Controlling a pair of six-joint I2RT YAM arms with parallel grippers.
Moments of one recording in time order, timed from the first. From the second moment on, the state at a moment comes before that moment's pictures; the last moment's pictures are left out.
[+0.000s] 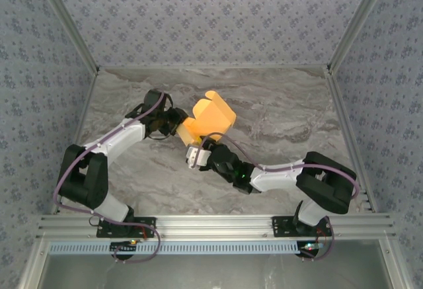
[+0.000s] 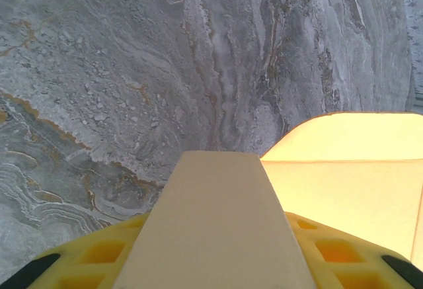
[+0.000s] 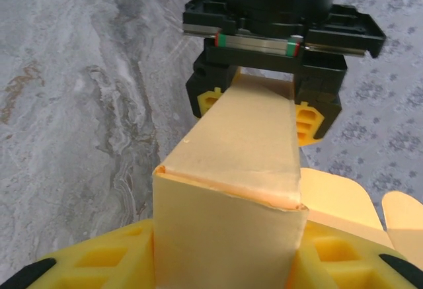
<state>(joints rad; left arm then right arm) -0.39 1.54 1.02 -0.35 0.27 -1.18 1.09 1.58 0.66 0.63 0.33 -0.69</state>
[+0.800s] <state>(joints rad) -0.39 1.52 0.96 -0.21 0.25 -1.21 1.01 1.08 0.91 -0.08 0.30 0.06</state>
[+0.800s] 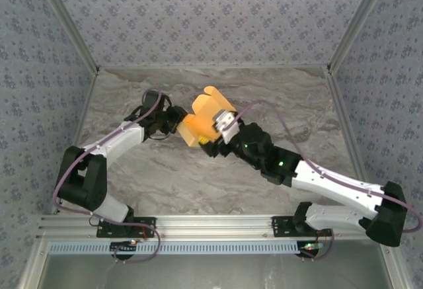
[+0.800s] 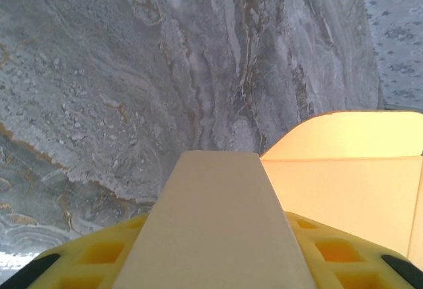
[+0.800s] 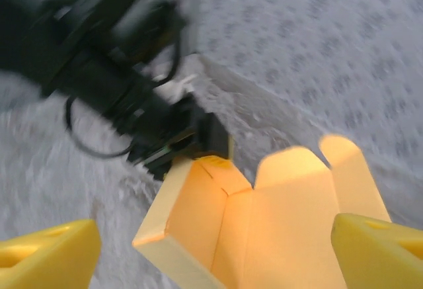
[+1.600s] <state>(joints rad) -0.54 1.54 0.63 0.83 -0.07 -0.66 0.73 1.10 0.55 0.00 0.07 1.37</state>
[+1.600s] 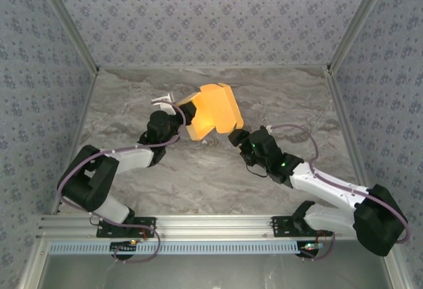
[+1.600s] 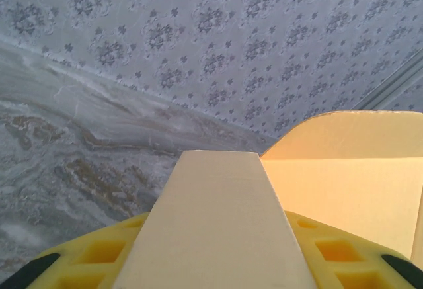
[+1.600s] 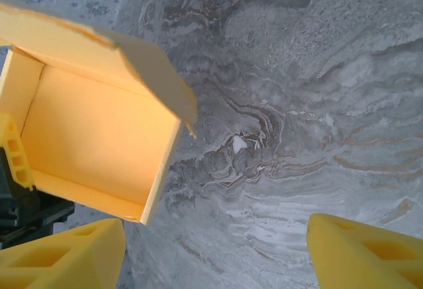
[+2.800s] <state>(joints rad) -0.54 1.60 0.64 0.63 -0.02 -1.10 0.45 1.76 1.55 -0.89 -0.35 -0.20</state>
